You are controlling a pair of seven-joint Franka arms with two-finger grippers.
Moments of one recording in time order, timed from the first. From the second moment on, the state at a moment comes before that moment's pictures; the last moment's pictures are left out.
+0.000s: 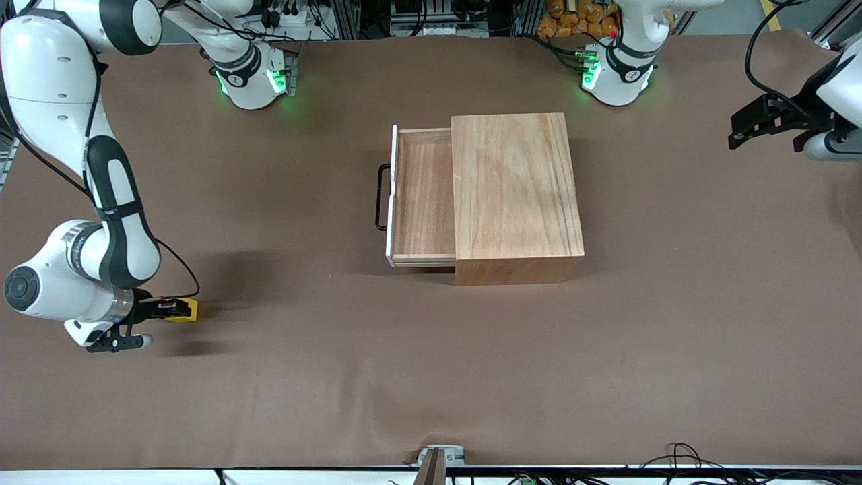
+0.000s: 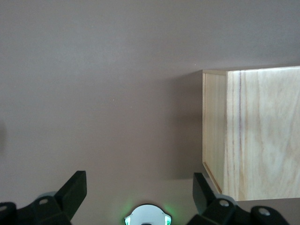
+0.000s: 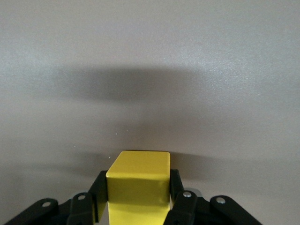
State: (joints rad) left arm -0.08 -0.04 -0.01 -1.51 0.00 1.39 -0.04; right arm -0.07 0.72 -0.11 -1.58 0.21 2.21 -0.37
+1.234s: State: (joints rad) left arm -0.05 -0.06 -0.01 -1.56 0.00 1.42 -0.03; right arm 0.19 0.32 0.00 -1.55 0.22 1.72 -0.15
